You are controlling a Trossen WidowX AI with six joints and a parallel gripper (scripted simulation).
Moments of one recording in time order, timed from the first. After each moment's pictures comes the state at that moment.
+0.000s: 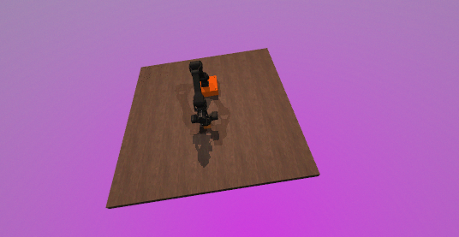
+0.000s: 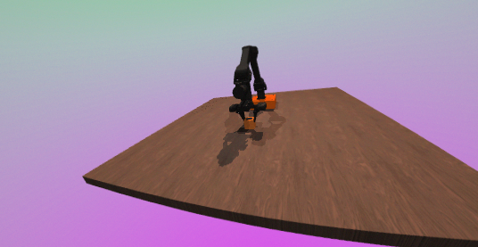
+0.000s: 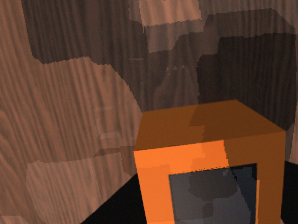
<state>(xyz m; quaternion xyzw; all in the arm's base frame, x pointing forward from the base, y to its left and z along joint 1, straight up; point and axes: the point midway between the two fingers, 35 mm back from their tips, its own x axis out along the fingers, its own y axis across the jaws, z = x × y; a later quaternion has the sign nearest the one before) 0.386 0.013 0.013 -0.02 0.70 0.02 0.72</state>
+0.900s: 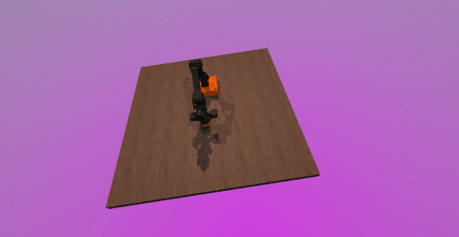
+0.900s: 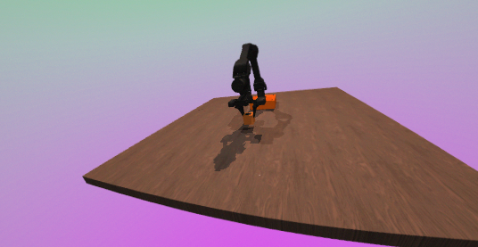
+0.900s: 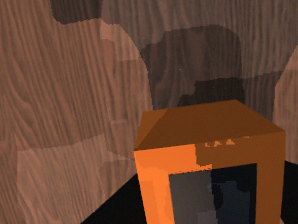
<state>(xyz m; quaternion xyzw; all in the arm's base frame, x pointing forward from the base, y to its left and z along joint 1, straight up) 0.386 0.013 0.040 -0.02 0.69 0.02 0.72</state>
